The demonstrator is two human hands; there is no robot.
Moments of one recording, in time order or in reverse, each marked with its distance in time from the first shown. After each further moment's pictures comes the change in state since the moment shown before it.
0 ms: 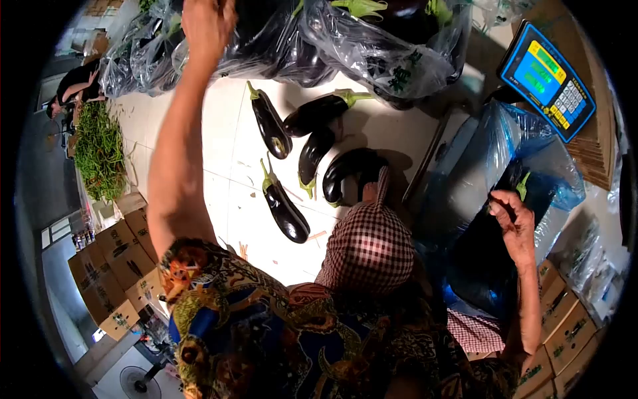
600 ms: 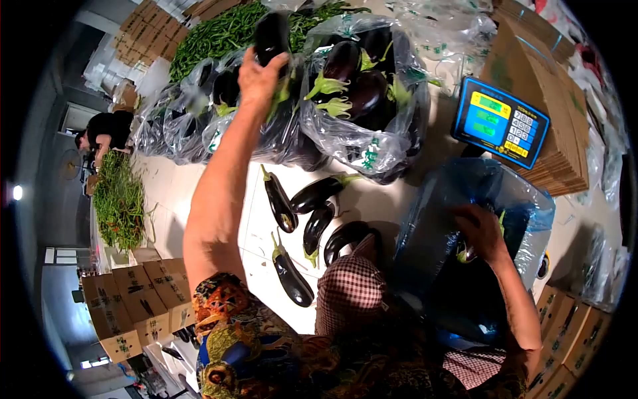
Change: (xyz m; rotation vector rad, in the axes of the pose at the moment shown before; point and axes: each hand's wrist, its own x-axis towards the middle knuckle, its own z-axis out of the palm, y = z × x) left_hand 0.095 0.109 -0.013 -0.643 -0.088 -0.799; right_hand 0.036 -0.011 -0.015 0.044 0.008 -0.145
